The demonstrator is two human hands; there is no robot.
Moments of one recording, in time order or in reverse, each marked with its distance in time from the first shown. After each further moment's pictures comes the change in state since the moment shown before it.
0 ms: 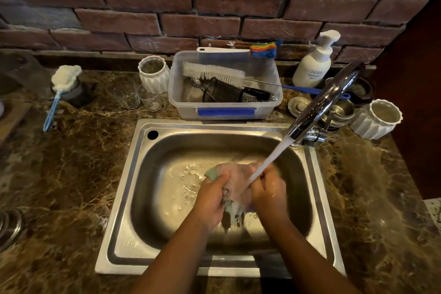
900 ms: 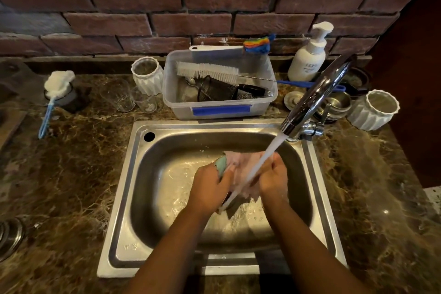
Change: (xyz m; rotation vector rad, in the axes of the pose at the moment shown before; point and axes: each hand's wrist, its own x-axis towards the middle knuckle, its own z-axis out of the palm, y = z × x) left_hand 0.003 0.014 -0.006 1.059 0.121 0.671; right_hand 0.026 -0.003 0.004 0.342 0.176 0.249
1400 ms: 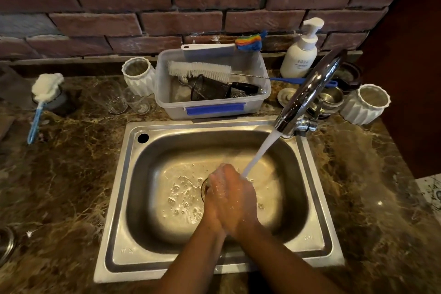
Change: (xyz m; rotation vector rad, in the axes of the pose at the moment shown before) left_hand -0.028 0.006 0.061 -0.686 0.012 -0.473; right_hand -0.056 0.012 0.032 -0.604 -0.226 -0.441
